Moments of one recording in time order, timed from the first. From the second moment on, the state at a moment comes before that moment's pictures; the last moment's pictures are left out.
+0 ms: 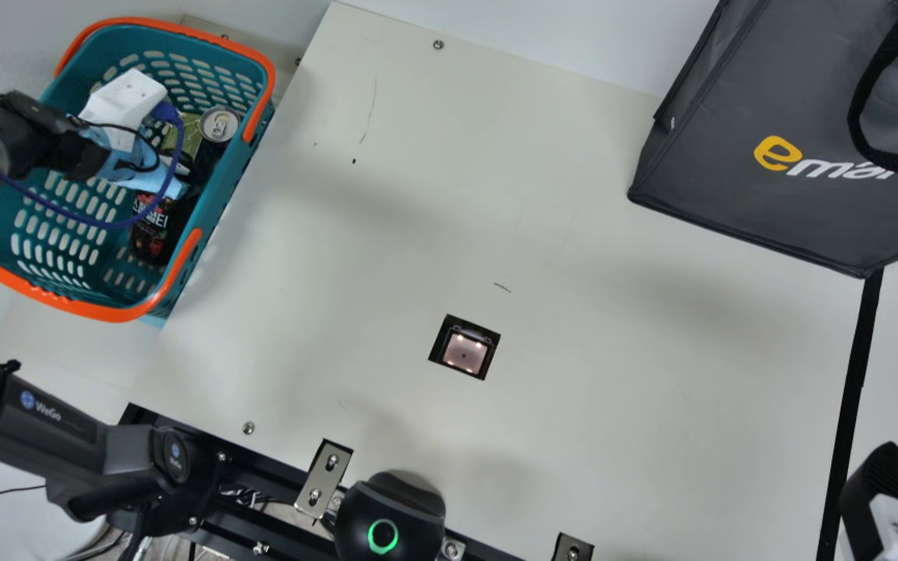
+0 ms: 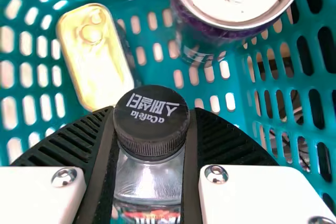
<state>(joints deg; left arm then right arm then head) 36.6 107.9 -59.5 -30.7 31.9 73.0 0.7 42.6 -69.8 -0.7 69.7 -2.3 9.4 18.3</state>
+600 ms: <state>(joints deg) 39.8 97.3 -58.6 -29.6 39.2 62.4 0.7 42.6 -69.8 -0.7 69.7 -2.3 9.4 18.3</state>
